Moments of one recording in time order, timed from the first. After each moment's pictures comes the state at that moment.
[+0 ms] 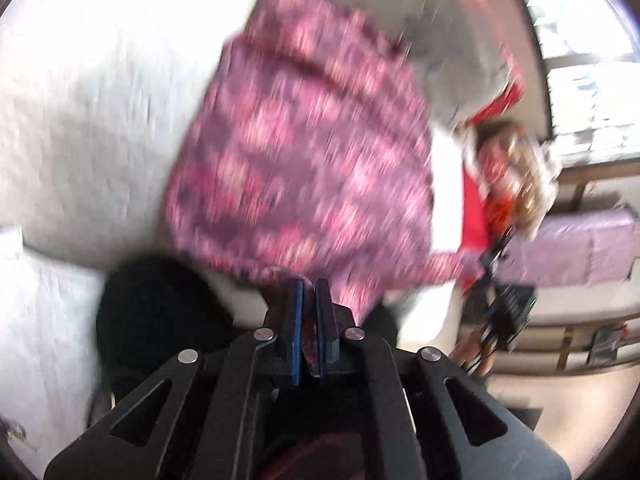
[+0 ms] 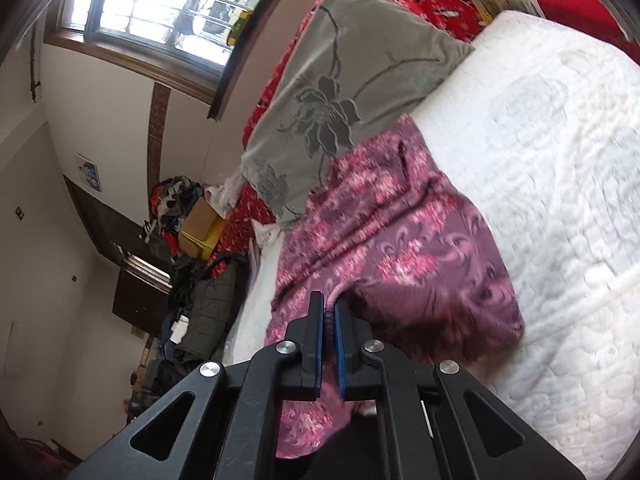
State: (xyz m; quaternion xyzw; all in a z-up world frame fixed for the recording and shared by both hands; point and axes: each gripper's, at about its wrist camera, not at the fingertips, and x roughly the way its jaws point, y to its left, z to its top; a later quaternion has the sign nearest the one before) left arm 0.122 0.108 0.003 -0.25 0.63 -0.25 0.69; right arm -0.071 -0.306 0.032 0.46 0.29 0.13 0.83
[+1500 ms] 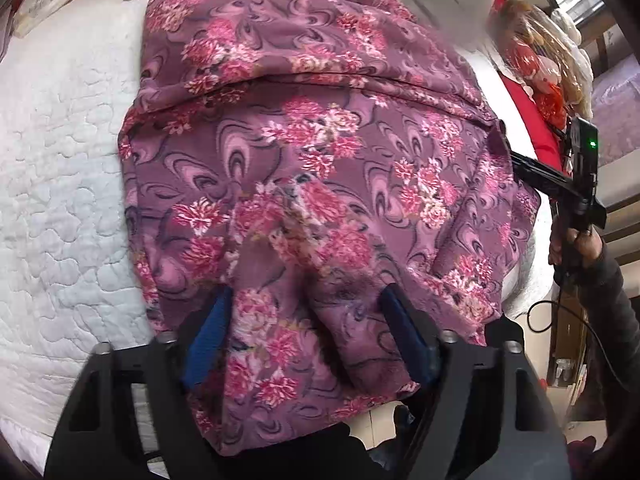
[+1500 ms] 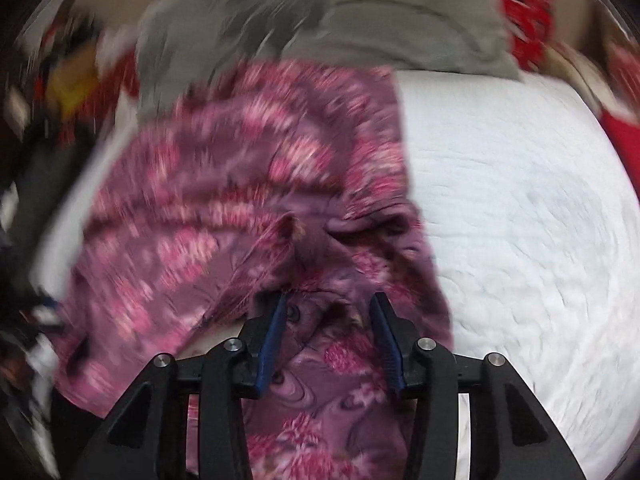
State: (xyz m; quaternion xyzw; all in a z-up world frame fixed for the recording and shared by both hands) left arm 0.194 0.014 -0.056 0.03 0.62 -0.31 0.72; right arm 0.093 -0.256 -0.020 0.10 0.52 0.00 0.85
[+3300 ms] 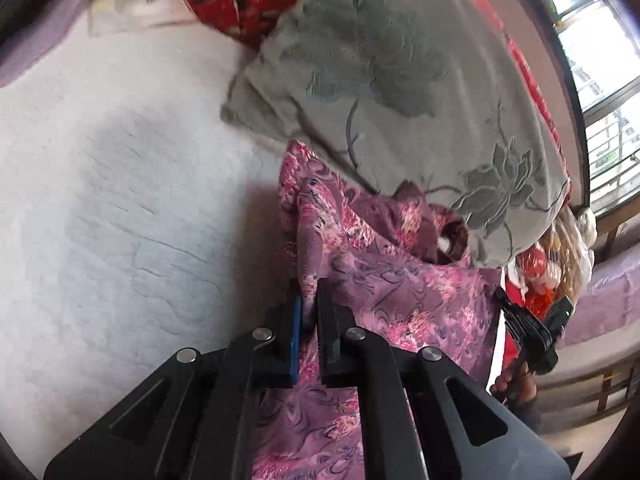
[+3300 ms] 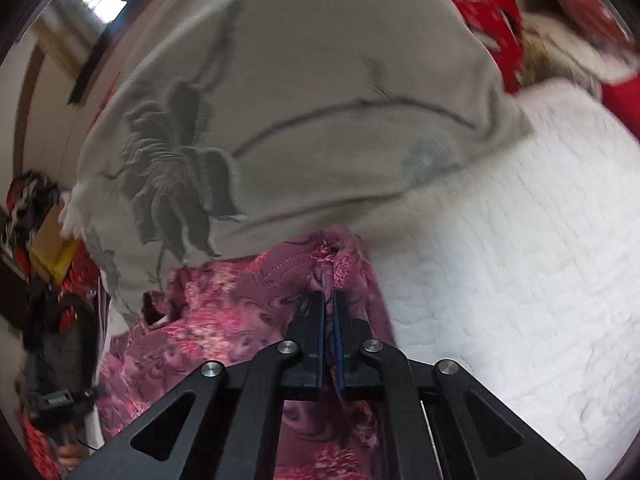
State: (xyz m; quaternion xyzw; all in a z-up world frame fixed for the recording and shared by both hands) left arm 0.382 0.068 -0.028 -0.22 0.56 -0.21 0.77; right arm 0.234 -0.345 -0.001 0.31 0.39 -0.06 0.87
